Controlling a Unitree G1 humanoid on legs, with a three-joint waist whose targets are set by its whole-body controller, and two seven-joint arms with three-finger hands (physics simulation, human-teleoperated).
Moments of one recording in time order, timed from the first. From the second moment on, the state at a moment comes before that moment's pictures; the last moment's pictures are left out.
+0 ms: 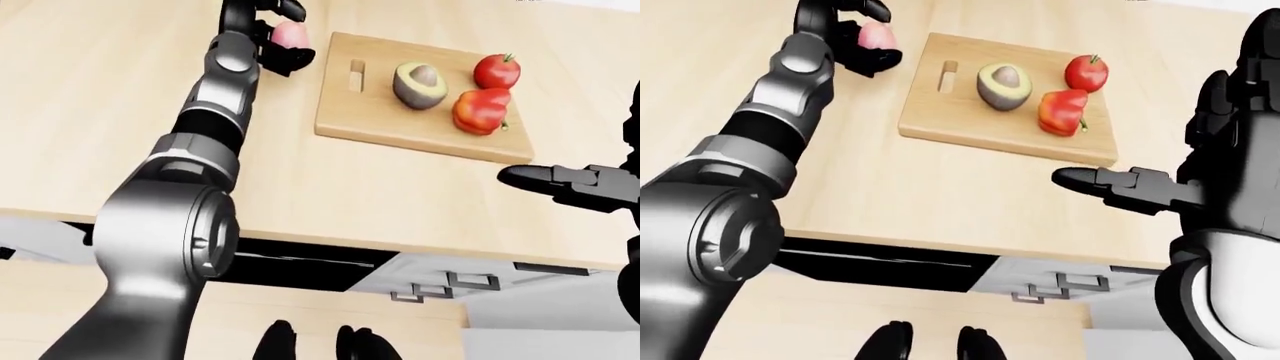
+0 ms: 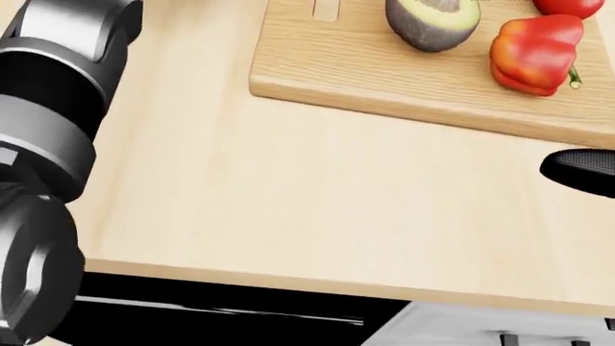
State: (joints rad) left arm -1.60 0.23 0.20 1.39 0.29 -0.02 0.11; right arm -0.38 -0.60 -0.50 -1.03 0.67 1.16 -0.58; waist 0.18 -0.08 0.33
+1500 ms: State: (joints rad) left arm -1.62 0.05 0.21 1.40 0.28 -0.02 0.04; right arm -0.18 -0.76 -0.66 -1.04 0.97 1.00 -0.75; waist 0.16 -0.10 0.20
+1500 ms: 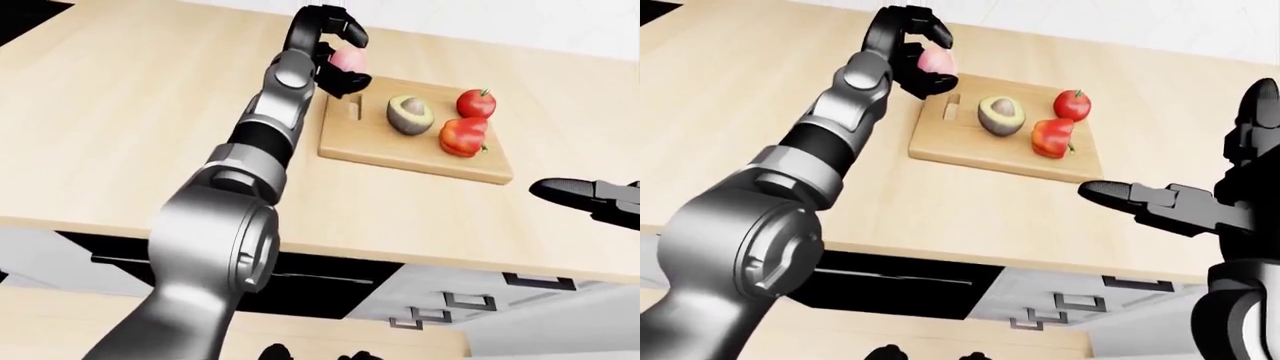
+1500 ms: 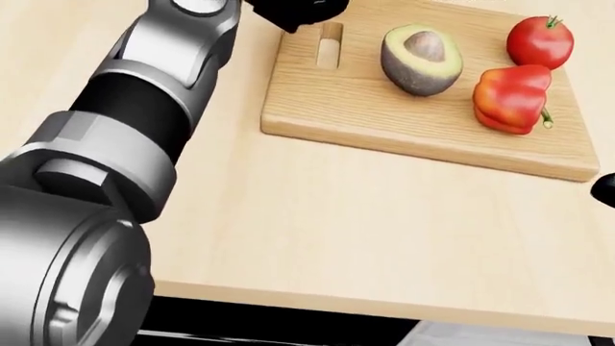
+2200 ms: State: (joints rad) left arm -1.61 0.00 0.20 1.40 0.29 -0.02 0.01; right arm -0.12 -0.80 -0.70 -1.04 1.04 0.95 -0.79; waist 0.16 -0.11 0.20
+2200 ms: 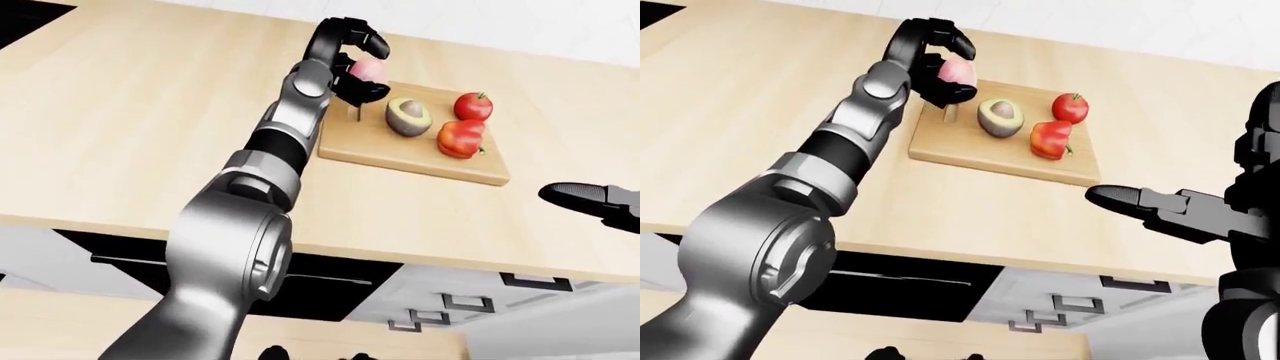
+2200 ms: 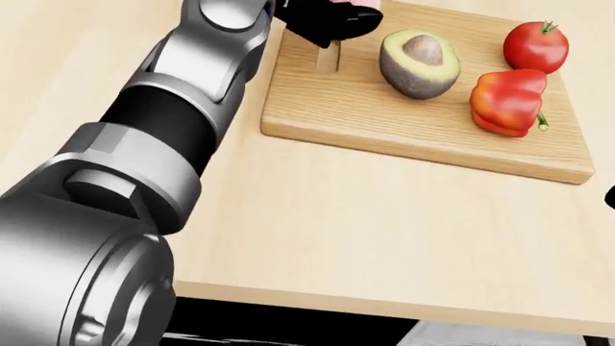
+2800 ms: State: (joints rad) left arm -1.61 0.00 0.20 1.40 0.28 -0.02 0.00; right arm -0.11 -0.80 -0.70 -1.04 1.03 0.94 -0.78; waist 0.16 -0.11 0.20
